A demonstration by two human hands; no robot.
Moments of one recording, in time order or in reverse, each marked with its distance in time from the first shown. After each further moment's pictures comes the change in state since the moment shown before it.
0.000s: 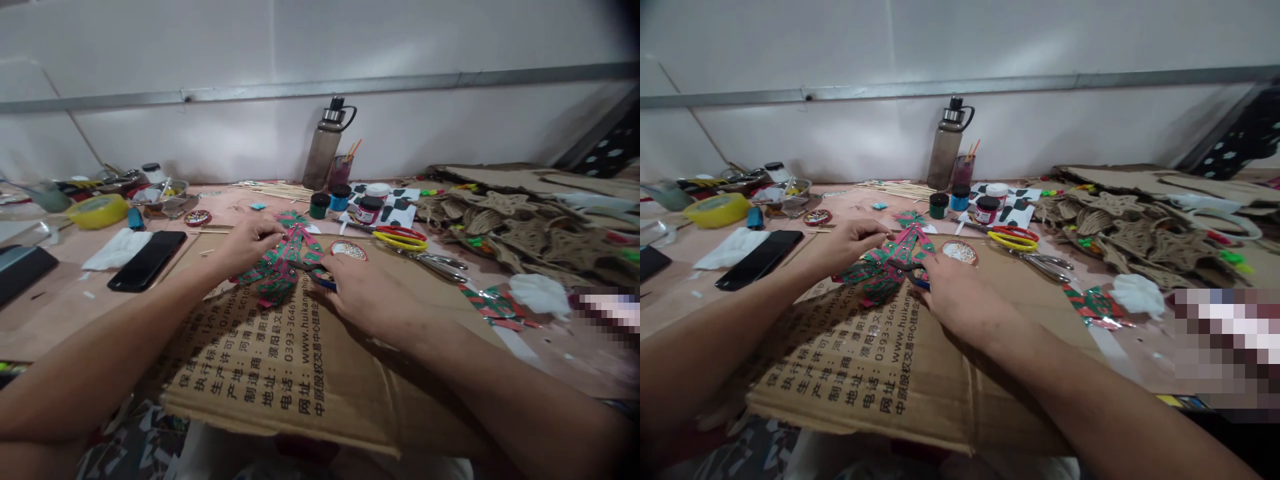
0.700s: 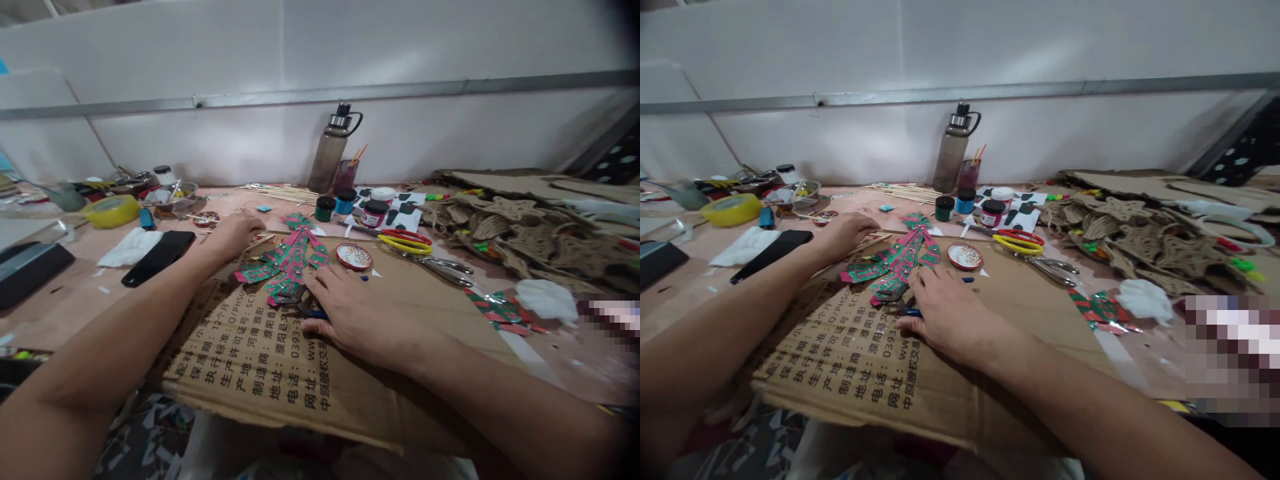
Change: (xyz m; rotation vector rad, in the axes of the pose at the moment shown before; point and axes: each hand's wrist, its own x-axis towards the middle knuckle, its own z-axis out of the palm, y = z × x) left_hand 0.011 -0.074 -0.012 0.492 0.021 0.019; right_hand -0.012 -0.017 0.012 -0.090 -0.032 -0.200
